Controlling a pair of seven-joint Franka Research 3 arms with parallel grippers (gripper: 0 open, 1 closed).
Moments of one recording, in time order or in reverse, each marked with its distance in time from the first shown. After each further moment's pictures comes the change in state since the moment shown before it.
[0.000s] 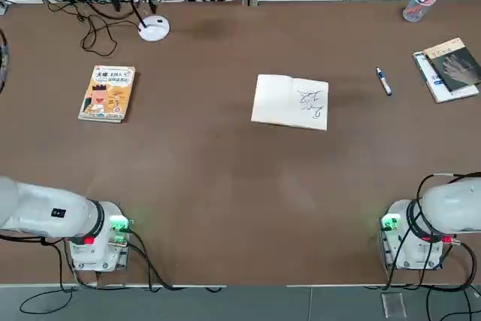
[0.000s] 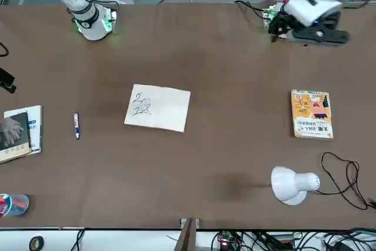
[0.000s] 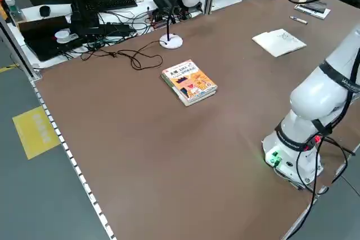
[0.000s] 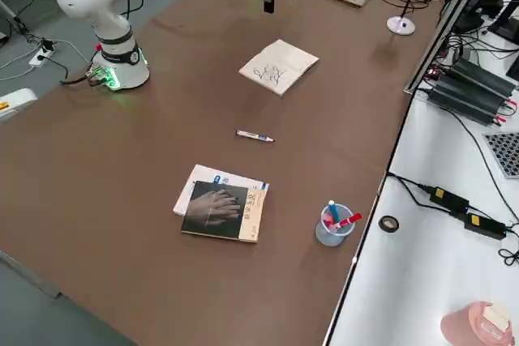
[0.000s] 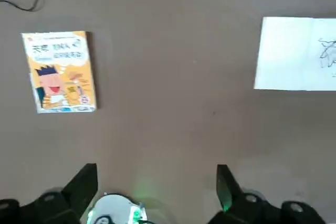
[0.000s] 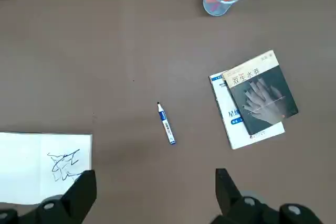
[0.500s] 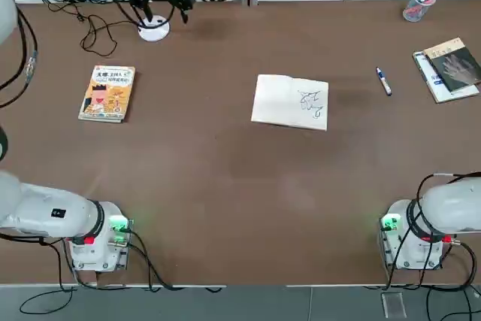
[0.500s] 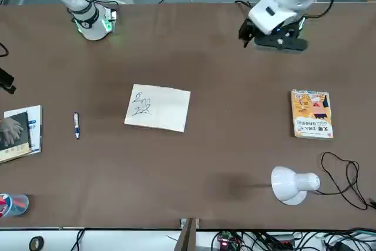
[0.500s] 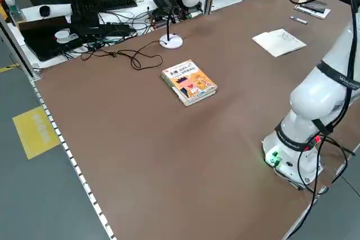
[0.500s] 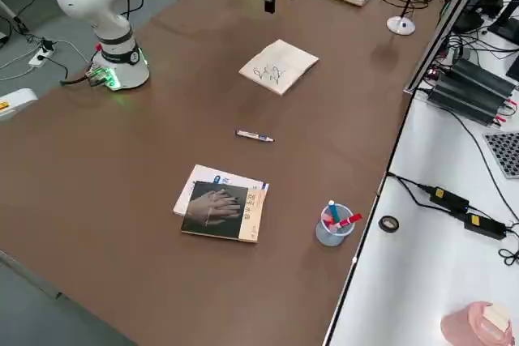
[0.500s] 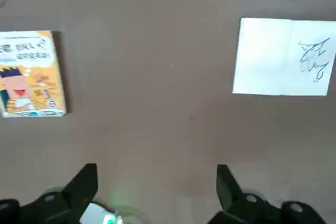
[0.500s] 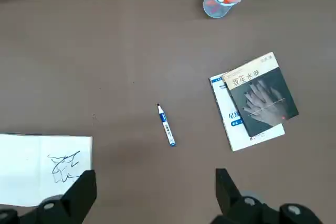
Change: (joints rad) left arm -0.001 0.084 -0.111 -0.002 0.000 0.088 -0.132; right arm 0.000 0.000 0.000 0.000 0.000 0.008 0.000
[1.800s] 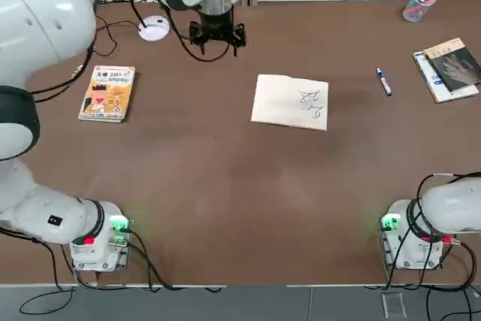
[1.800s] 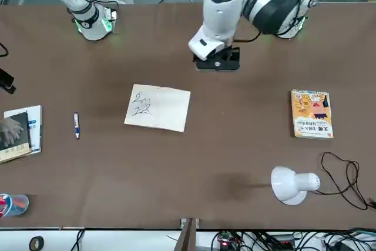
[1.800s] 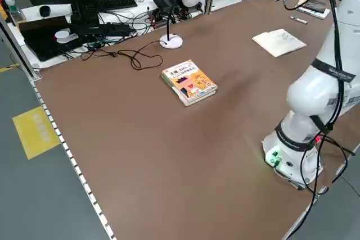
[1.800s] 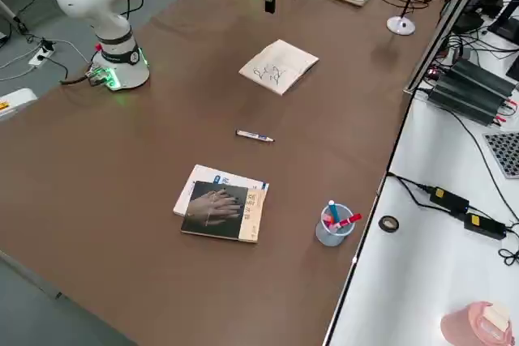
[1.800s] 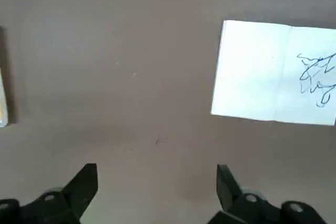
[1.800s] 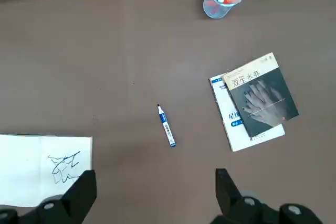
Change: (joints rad) left arm -0.196 0.220 -0.055 -0.060 0.180 0.264 -0.315; right arm 0.000 0.000 0.000 0.000 0.000 0.002 0.000
